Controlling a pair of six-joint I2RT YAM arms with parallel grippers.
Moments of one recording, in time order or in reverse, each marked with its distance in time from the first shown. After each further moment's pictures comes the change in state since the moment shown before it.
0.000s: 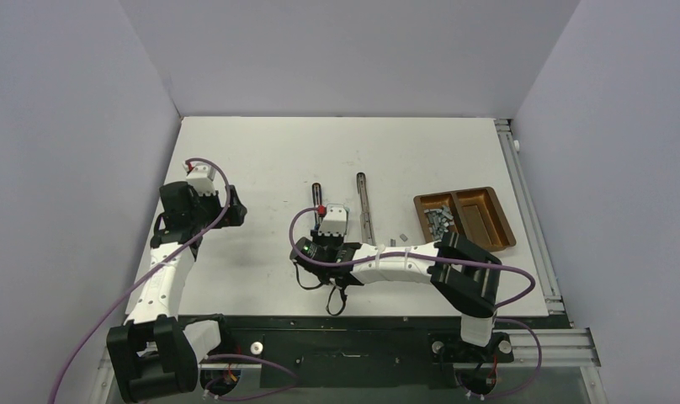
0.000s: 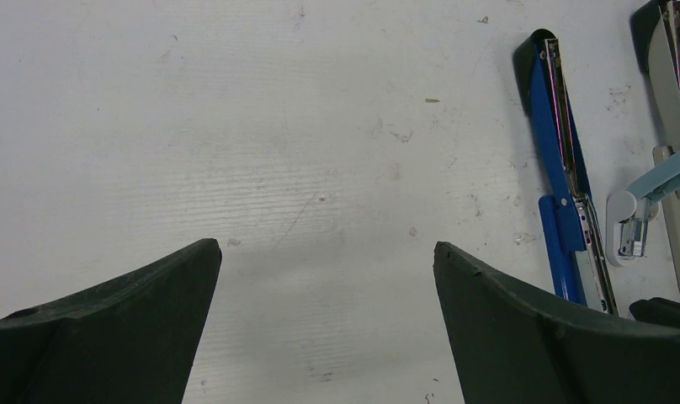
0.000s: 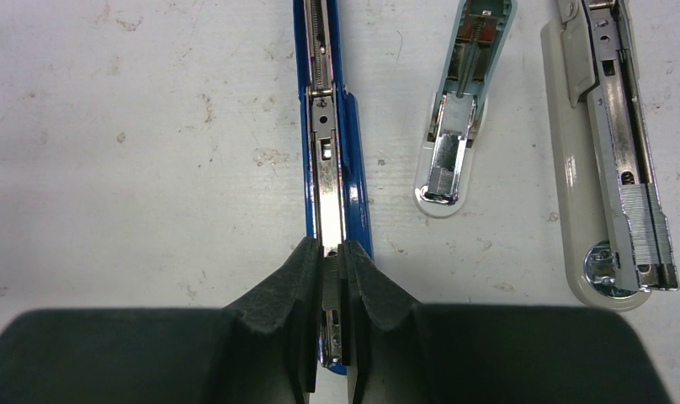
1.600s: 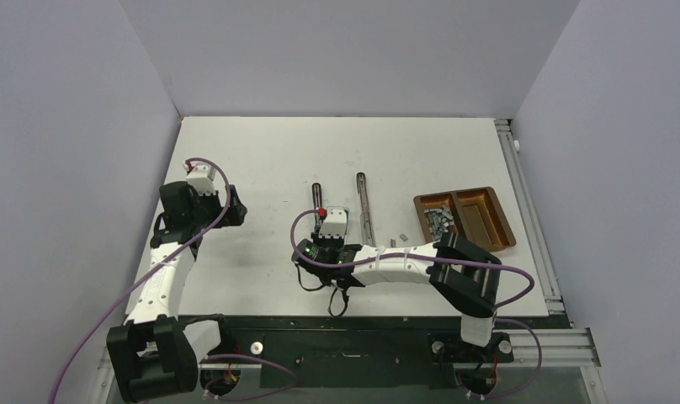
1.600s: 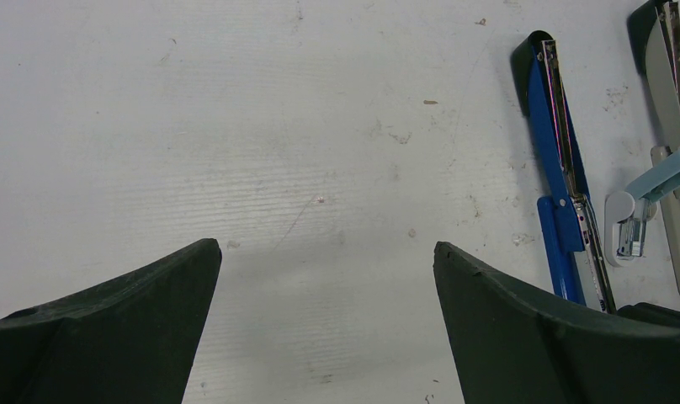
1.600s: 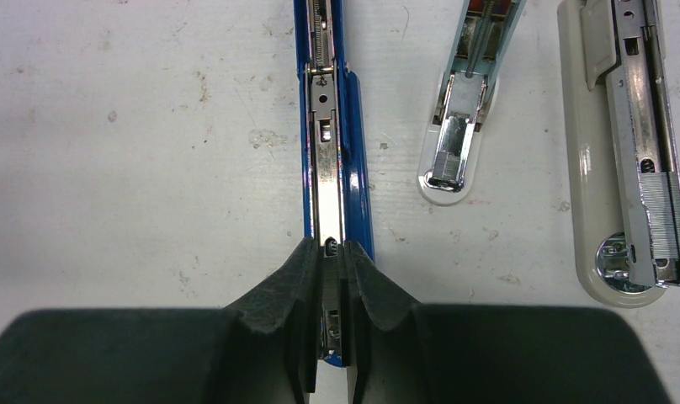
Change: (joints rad) left arm 0.000 0.000 0.000 0.005 0.004 0.001; right arm 0.000 0.000 -0.028 0.027 -0.037 -0.007
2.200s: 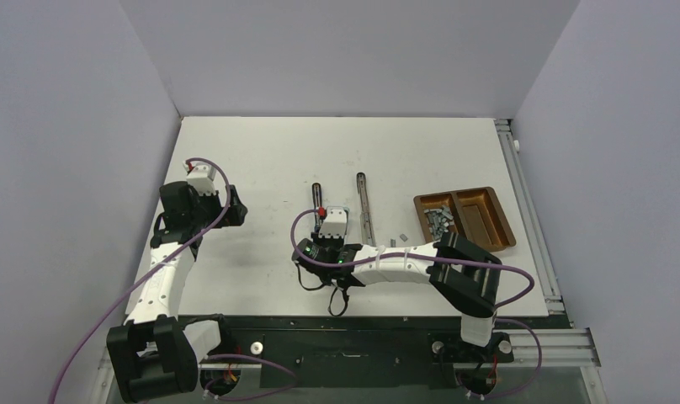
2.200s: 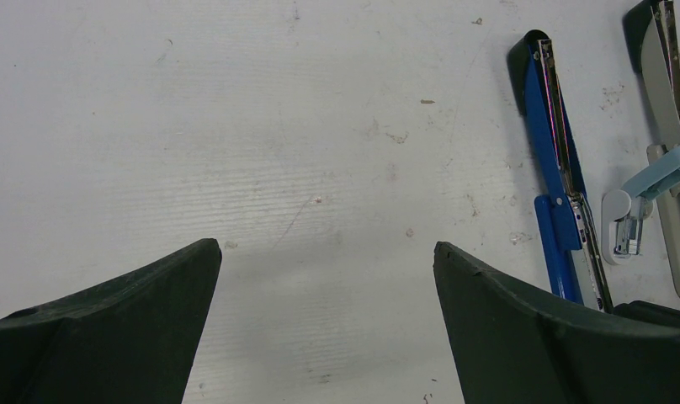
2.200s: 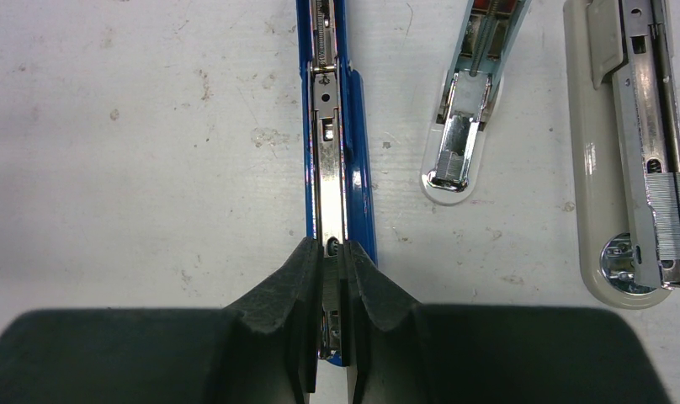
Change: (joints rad) left arm 0.000 0.000 0.000 0.000 0.007 0.000; right arm -0.001 0.000 0.000 0.004 -0.011 0.000
